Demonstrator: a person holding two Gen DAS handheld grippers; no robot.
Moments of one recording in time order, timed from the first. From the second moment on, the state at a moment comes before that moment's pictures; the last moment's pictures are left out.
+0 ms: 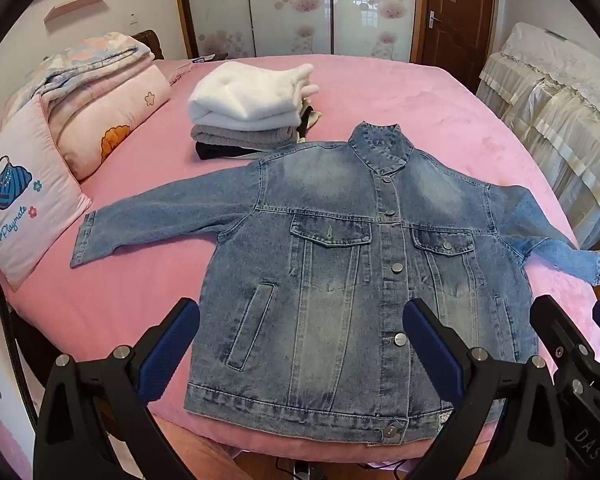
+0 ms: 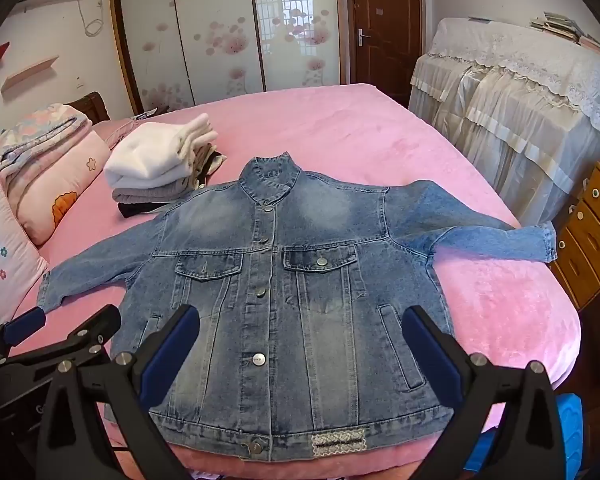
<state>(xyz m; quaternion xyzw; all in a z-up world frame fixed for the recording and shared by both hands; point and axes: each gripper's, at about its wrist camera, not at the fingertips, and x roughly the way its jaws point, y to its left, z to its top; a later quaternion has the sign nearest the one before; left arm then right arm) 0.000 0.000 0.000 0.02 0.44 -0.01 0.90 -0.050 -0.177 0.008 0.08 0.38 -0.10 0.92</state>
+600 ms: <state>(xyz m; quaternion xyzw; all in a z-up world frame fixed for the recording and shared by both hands) -0.005 0.002 -0.002 0.02 0.44 -0.01 0.90 -0.051 -0.177 0.007 0.08 0.38 -0.10 0.92</state>
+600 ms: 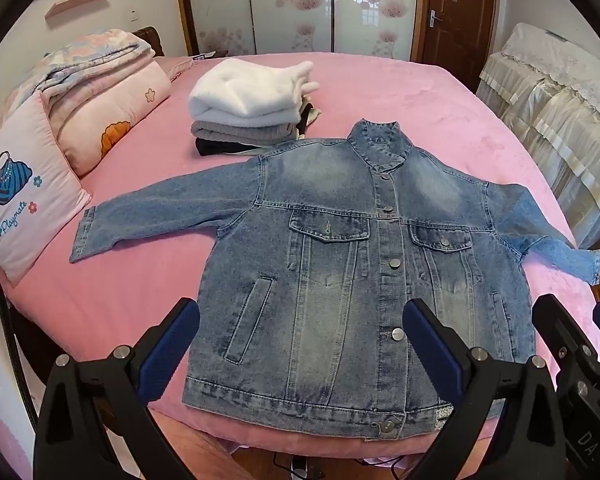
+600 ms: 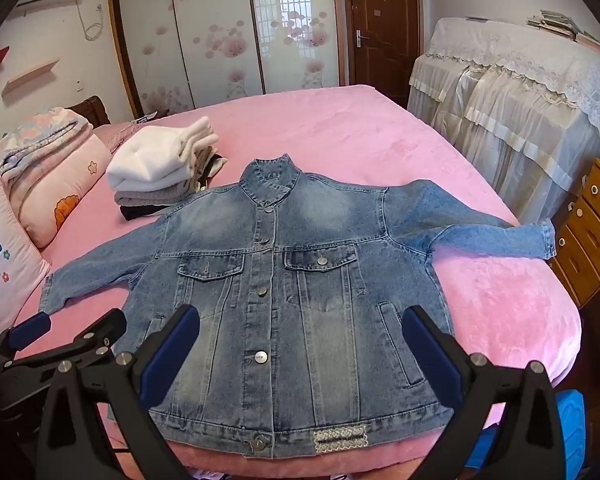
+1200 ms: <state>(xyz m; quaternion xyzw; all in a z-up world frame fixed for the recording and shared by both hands) -0.008 -0.003 0.006 0.03 0.44 -0.01 0.90 -0.057 -0.183 0.017 0.08 0.37 -0.10 0.92</state>
